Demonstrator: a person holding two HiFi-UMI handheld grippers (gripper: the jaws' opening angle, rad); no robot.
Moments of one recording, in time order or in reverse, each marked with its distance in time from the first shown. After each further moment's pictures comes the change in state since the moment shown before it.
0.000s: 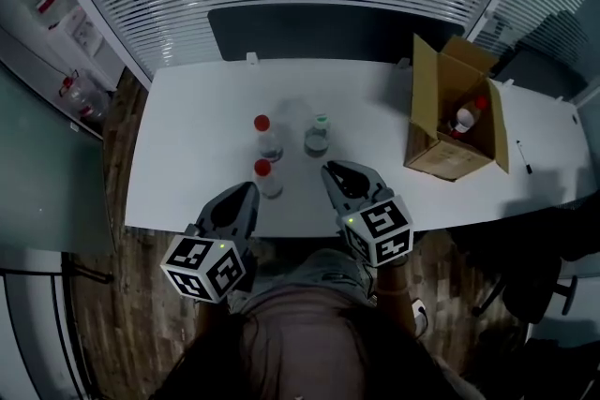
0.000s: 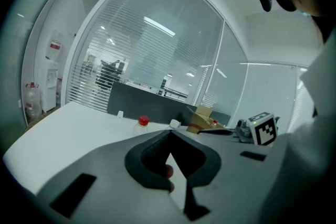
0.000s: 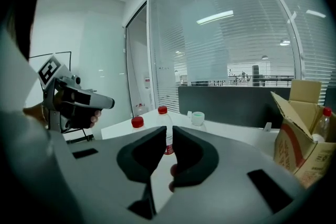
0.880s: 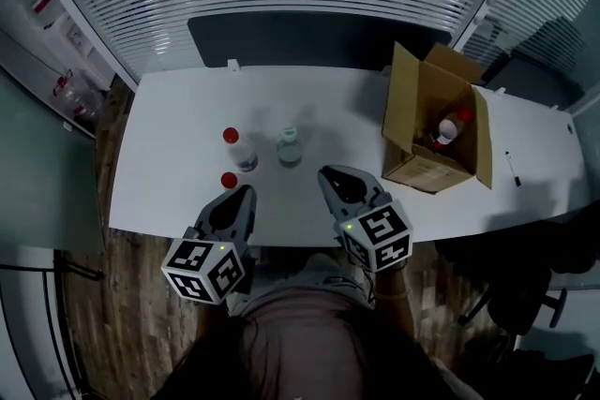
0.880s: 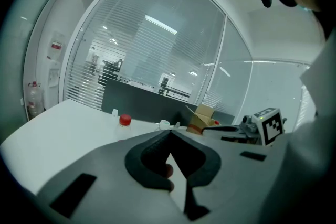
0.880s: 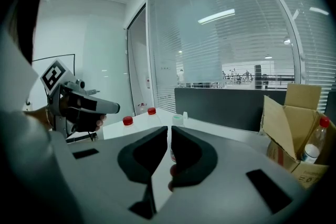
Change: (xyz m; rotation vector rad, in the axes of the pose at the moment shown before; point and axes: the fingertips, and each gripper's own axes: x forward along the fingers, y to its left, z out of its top) left arm 0.048 -0.045 -0.002 -0.010 0.010 0.045; right arm -0.031 -0.057 0.007 -0.011 0.006 0.041
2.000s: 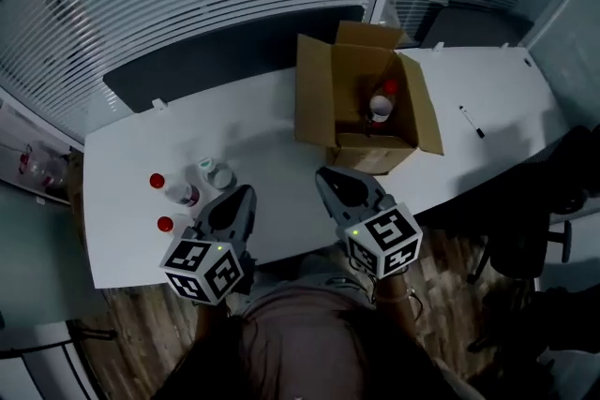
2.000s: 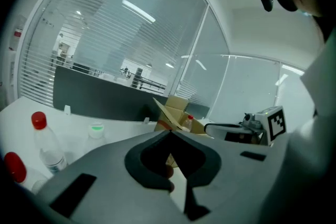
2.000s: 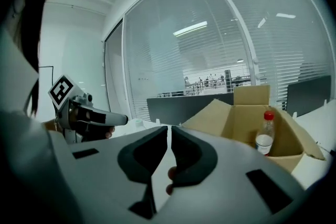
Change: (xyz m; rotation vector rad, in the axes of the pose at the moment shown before) left arm 0.100 -0.122 -0.006 0.081 0.092 -0.276; right arm -0.107 -0.106 -0.009 0.139 -0.109 -0.219
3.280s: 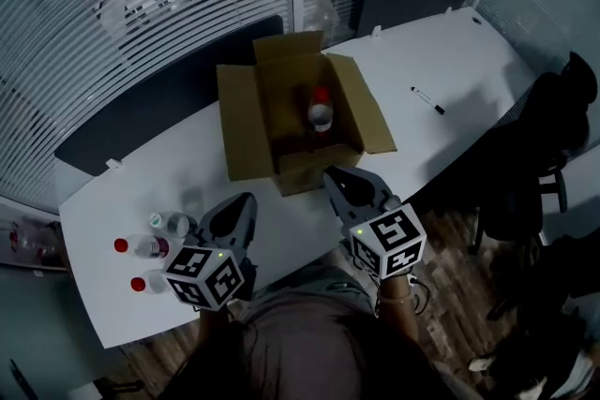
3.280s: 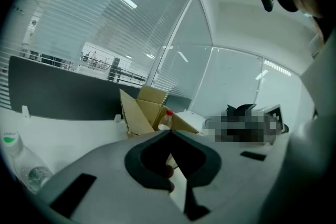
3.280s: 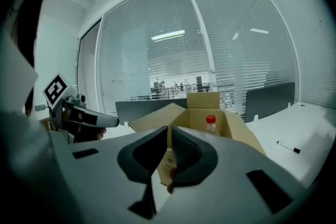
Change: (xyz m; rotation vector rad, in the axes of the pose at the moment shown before) left arm 0.107 -0.080 -0.008 0.088 0.109 -0.209; right arm -0.073 -0.127 -0.009 0.045 -0.043 -0.295
